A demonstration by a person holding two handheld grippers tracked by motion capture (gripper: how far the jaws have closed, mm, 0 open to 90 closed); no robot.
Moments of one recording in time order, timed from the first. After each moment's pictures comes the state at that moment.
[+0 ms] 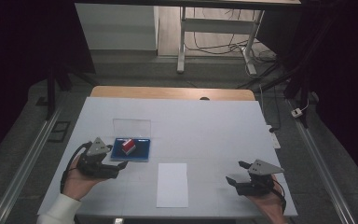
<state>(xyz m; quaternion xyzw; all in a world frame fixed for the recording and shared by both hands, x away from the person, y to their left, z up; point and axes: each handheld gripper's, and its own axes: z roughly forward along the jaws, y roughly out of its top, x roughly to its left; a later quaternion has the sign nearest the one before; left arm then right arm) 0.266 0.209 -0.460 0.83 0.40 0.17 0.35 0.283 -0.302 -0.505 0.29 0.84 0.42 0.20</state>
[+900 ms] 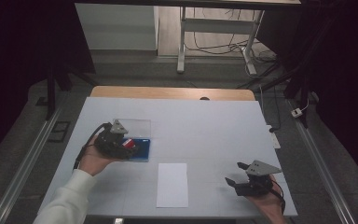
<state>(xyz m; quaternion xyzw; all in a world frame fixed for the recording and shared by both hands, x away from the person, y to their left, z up) 0.326 0.179 -0.446 0.86 0.38 0.17 0.29 0.284 -0.300 -0.509 0.28 0.85 0.41 0.20</state>
